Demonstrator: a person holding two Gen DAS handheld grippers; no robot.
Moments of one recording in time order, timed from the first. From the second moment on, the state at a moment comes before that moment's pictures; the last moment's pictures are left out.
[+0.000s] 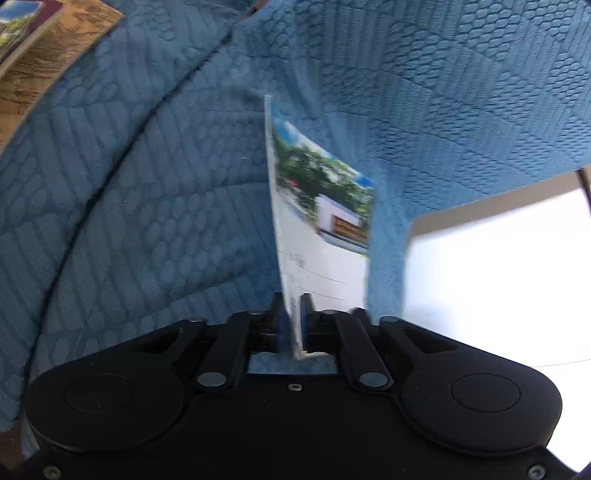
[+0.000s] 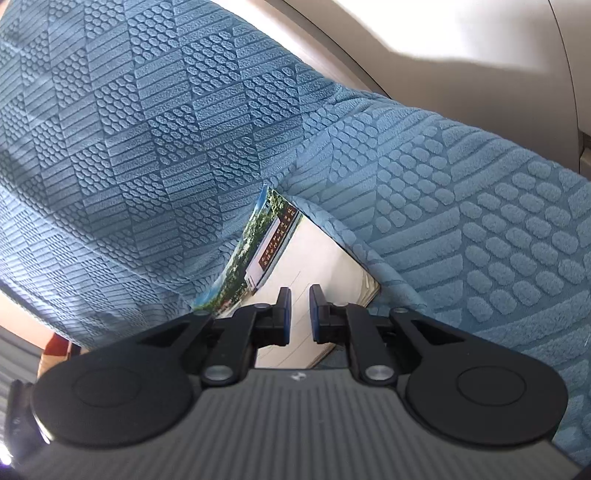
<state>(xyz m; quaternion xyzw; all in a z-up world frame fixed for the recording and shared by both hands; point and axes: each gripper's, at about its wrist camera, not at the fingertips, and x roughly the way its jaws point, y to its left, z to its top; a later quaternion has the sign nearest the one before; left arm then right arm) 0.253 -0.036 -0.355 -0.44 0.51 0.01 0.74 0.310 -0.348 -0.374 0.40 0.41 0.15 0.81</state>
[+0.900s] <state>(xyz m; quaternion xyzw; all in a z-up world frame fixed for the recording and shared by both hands) 0.236 -0.028 -0.307 -0.51 0.45 0.01 0.73 0.295 -0.366 -0.386 0.60 0.42 0.22 0.64</state>
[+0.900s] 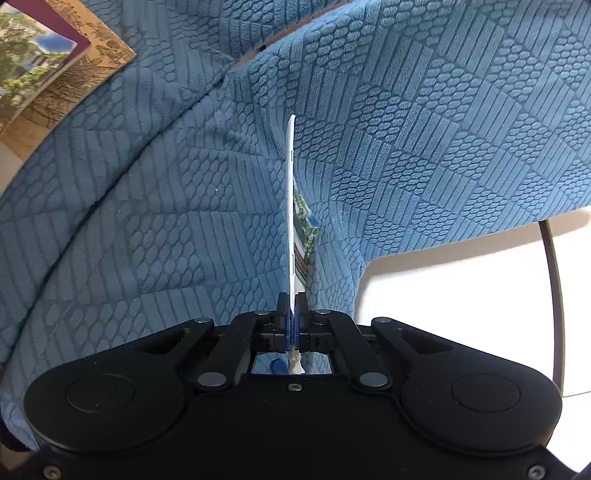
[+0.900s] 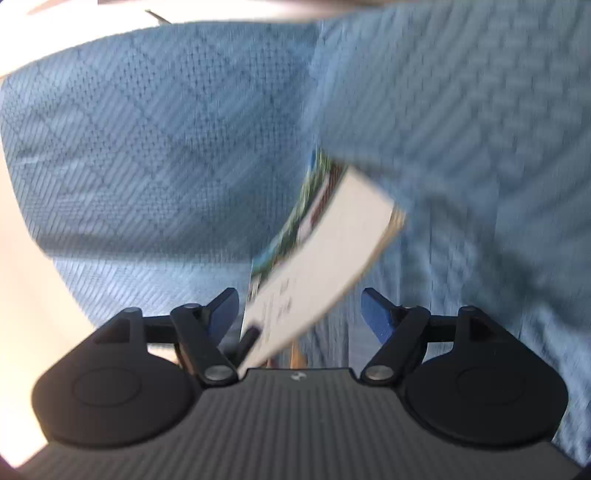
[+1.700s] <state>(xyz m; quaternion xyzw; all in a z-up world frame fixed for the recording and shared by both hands) 0.159 0.047 -0.259 -0.53 0.45 -0.02 0.72 0.258 -0.332 -0.301 0.43 0.44 0.25 0.75</state>
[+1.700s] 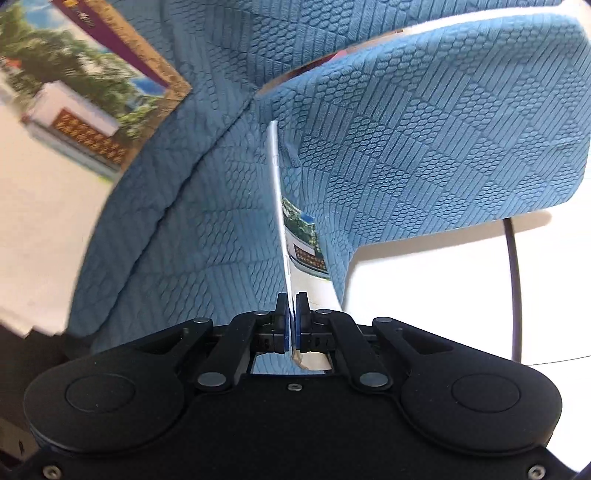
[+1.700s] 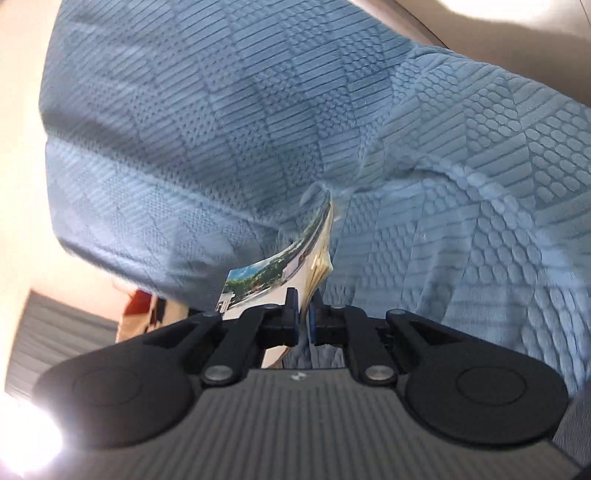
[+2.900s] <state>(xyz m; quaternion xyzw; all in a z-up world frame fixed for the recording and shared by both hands) 0.074 0.197 -0.166 -0.53 0.38 -0.05 0.76 0.176 -0.188 -0.150 0.30 0.39 0.32 0.81</state>
